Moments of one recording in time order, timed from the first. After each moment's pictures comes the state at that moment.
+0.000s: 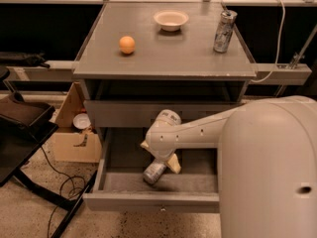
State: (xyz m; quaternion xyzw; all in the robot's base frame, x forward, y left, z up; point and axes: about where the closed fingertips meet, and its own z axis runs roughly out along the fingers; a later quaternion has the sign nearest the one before) arm 0.610 -0.013 0.468 -0.94 0.33 -0.11 0.06
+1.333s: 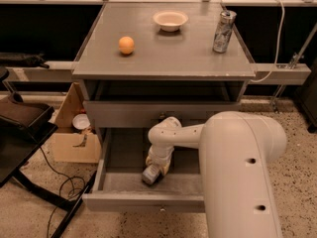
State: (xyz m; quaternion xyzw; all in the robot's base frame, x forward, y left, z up) arm 0.621 0.013 0.362 -0.96 0.26 0.01 0.07
